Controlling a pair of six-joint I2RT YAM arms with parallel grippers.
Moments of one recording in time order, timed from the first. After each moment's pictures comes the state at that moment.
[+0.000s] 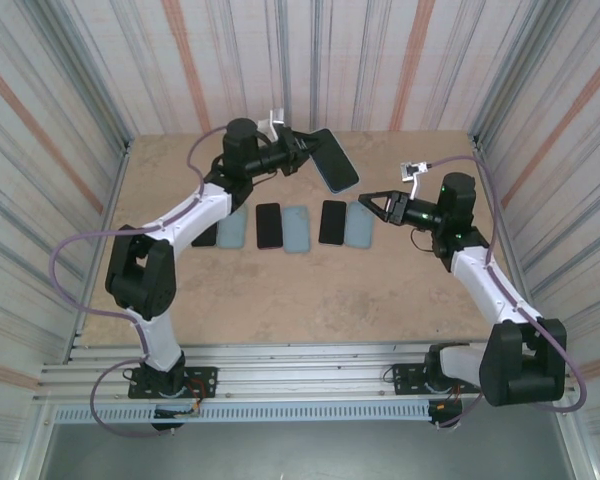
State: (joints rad) left arm -0.46 1.83 1.49 0.31 0.67 -1.23; right arm 0.07 1.21 0.81 0.13 -1.01 0.57
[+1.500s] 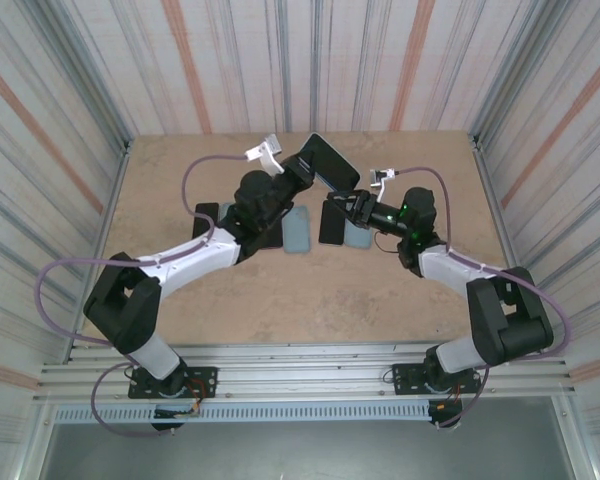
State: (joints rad) left arm -0.74 1.61 1.11 0.67 -0.19 -0.92; right arm 0.32 1.46 0.66 0.85 -0.76 1.16
